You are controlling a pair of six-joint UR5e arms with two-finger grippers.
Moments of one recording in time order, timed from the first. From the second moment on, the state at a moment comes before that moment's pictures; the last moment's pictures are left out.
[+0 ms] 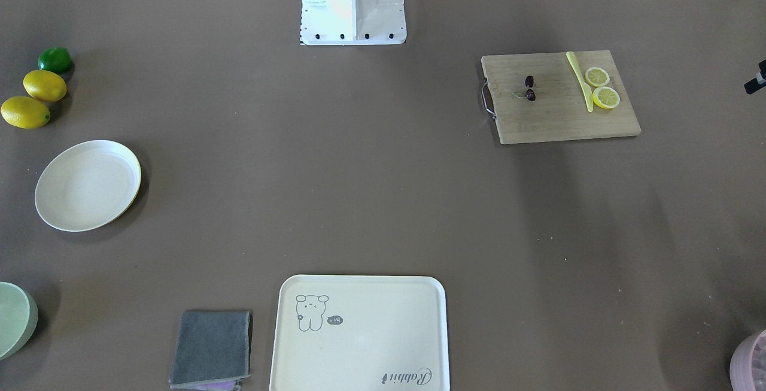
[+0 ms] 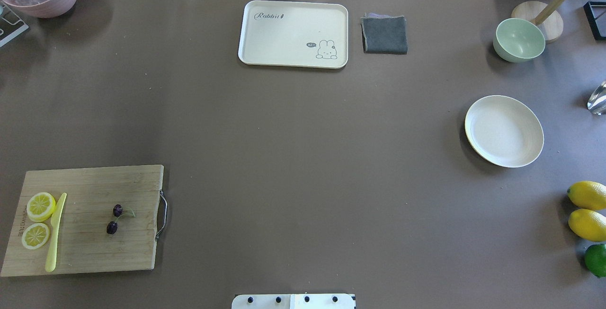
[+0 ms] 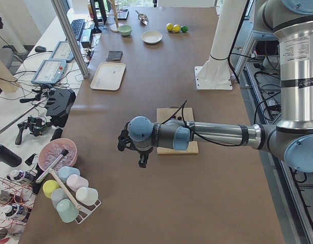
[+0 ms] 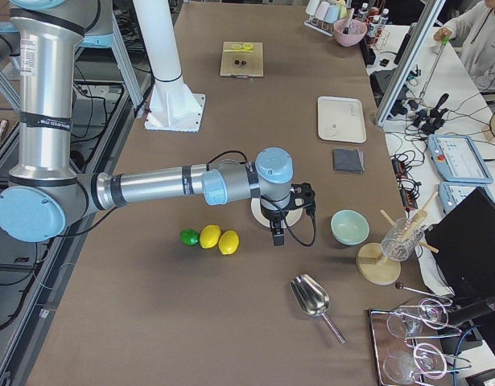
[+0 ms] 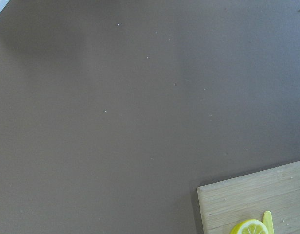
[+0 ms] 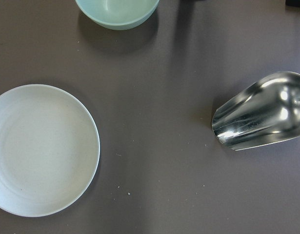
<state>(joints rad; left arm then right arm) -1.52 -1.44 -1.75 -1.64 -2.55 0.01 1.46 -1.68 1.83 -1.49 2.35 0.09</state>
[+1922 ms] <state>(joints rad) -1.52 -1.43 -1.80 -1.68 -2.55 0.01 1.35 -1.61 1.66 -1.31 2.37 0.15</state>
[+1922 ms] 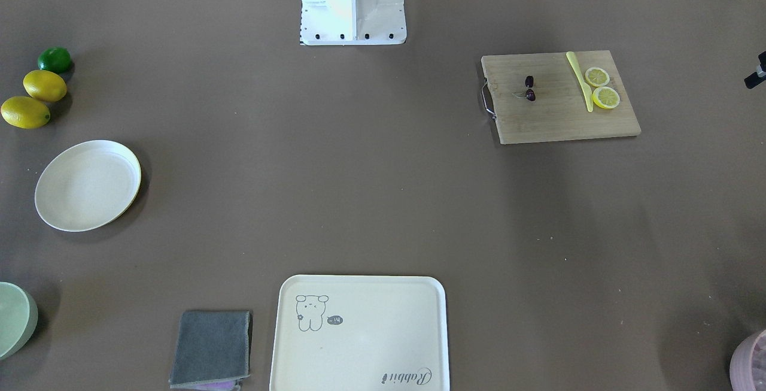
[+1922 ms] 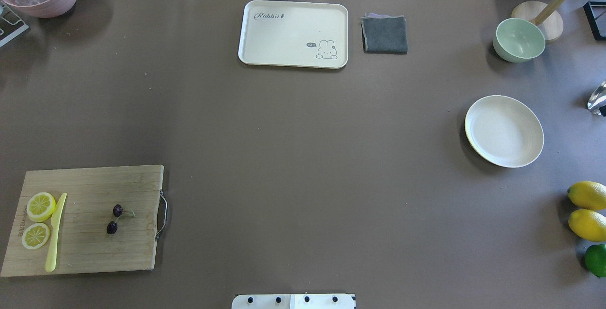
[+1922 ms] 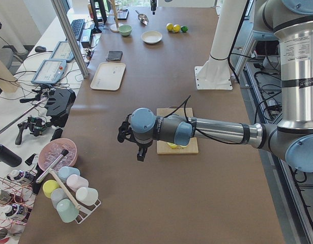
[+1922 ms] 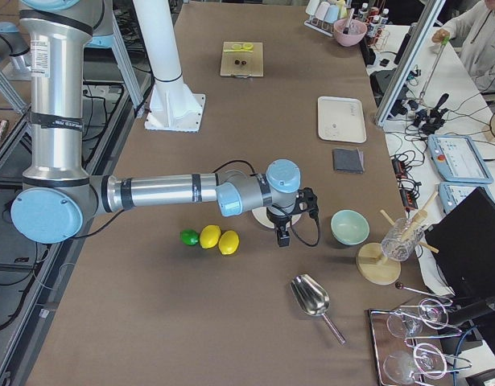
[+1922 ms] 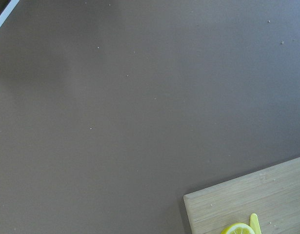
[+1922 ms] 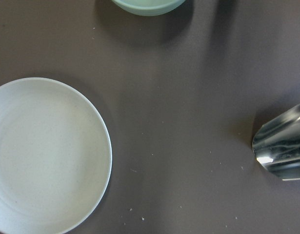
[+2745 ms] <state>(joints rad) -1.51 -1.43 -1.80 -1.71 -2.55 -0.04 1.16 -1.49 1.43 -1.09 2.39 0.37</state>
